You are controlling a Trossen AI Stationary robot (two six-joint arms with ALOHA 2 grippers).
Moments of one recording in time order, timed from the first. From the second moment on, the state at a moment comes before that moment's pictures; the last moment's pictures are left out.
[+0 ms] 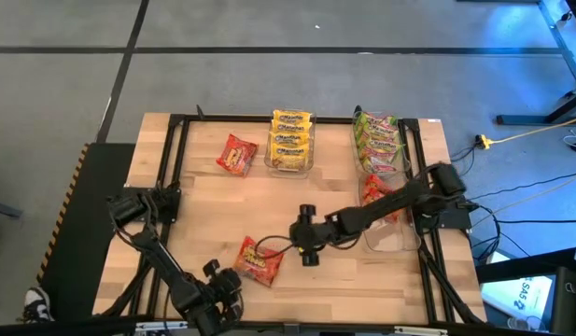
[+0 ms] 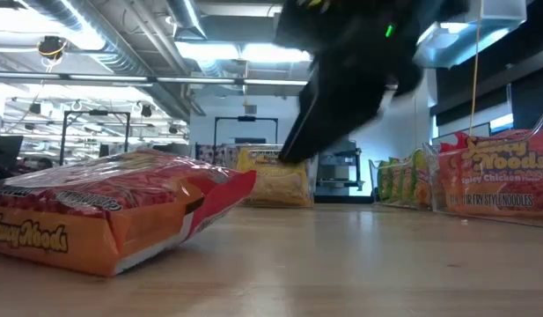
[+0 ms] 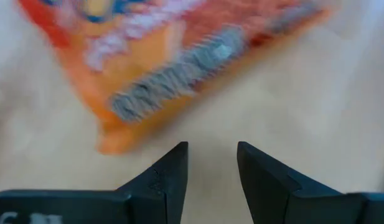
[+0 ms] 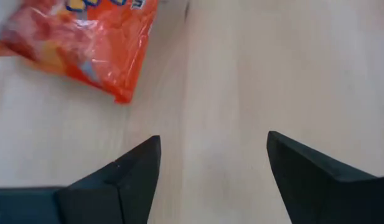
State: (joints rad) left arm -0.94 1.99 1.24 -0.67 -0.58 -1.53; right arm 0.33 1.91 1.20 -0.21 0.25 0.14
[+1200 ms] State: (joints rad) left arm -0.96 1.98 1.11 -0.38 -0.90 -1.25; right arm 0.12 2.14 1.33 0.14 -0.30 0.56
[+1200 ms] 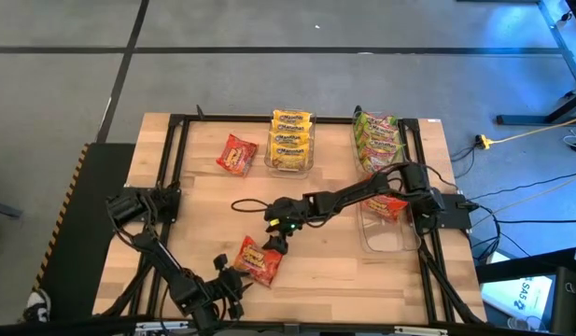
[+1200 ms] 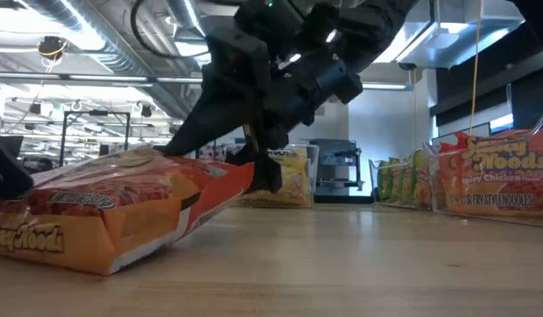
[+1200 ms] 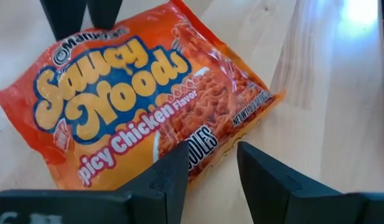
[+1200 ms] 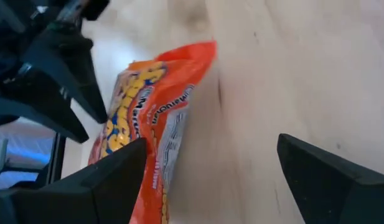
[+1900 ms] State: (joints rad) left arm -0.97 2.04 1.11 -0.35 -0.92 -1.27; right arm 0.15 2.17 1.37 0.23 -0.51 0.66
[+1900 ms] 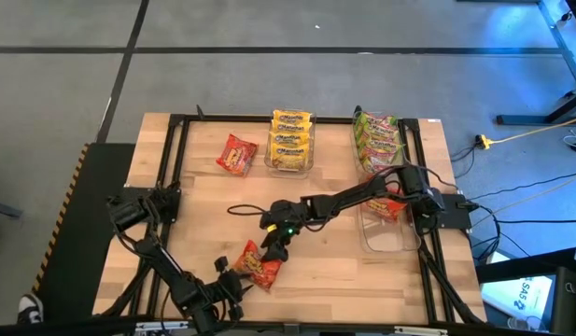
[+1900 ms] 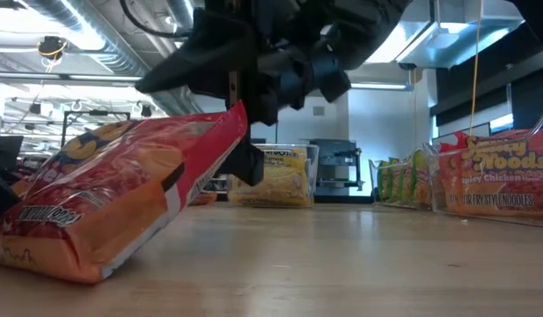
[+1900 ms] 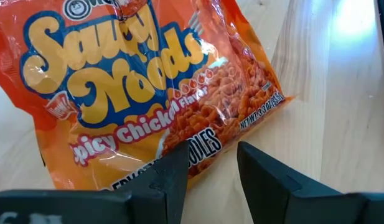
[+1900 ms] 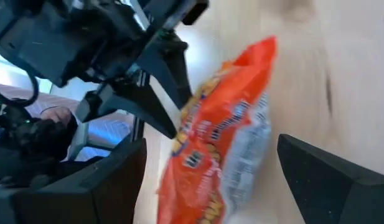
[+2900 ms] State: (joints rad) left arm -0.95 2.04 1.11 -0.35 -0.97 -1.25; right arm 0.25 2.23 1.40 0.23 -0.20 0.65
